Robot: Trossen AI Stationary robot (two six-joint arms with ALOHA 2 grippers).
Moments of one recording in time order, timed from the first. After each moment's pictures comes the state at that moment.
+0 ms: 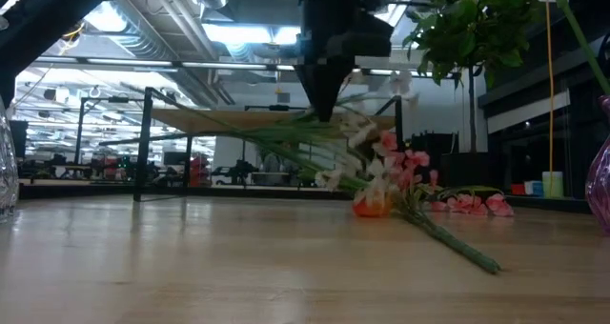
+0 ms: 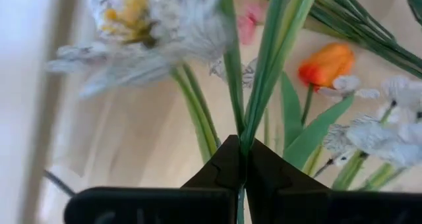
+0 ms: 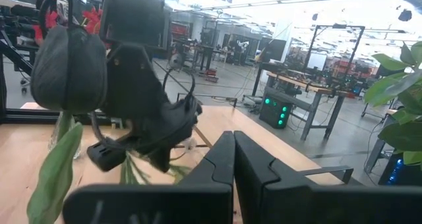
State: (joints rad) left arm -0.08 2.36 2.36 -1.53 -0.41 -0.55; right arm 1.02 0.54 0.24 0.83 1.40 -0.69
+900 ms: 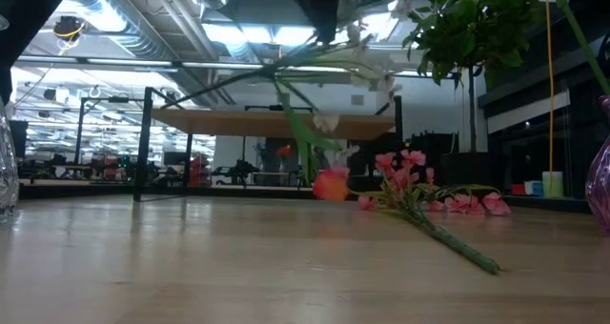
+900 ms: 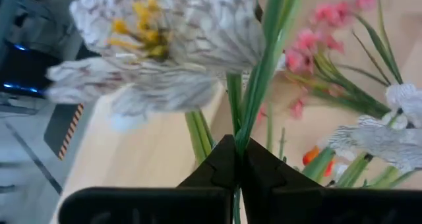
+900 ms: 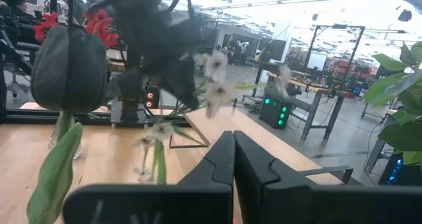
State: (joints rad) left arm -0.11 2.15 2.36 -1.46 -0.69 -0.38; right arm 1.02 0.54 0.24 0.83 1.40 -0.69
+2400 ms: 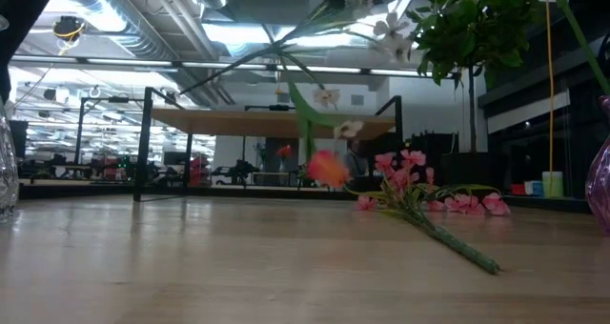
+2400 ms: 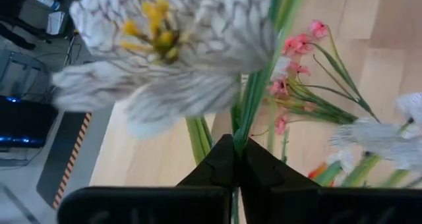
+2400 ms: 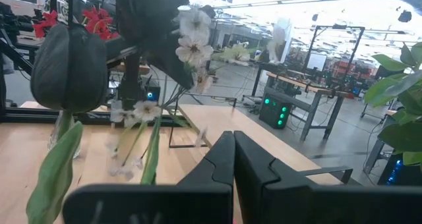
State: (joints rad) left arm -0.14 2.08 2.36 -1.37 -0.67 -0.20; right arm 1.02 0.54 0.24 0.83 1.40 -0.69
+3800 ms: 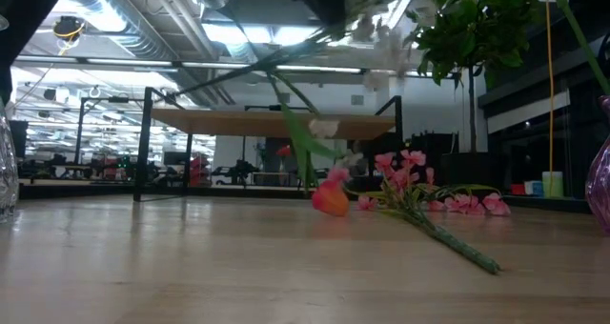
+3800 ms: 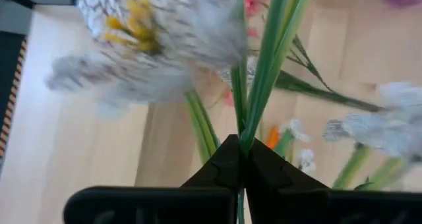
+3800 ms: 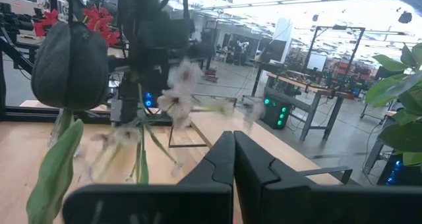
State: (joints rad) left arm -0.09 2.11 2.31 -1.37 -0.38 -0.20; right arm 1.02 0.54 0.24 0.82 1.40 -0.69
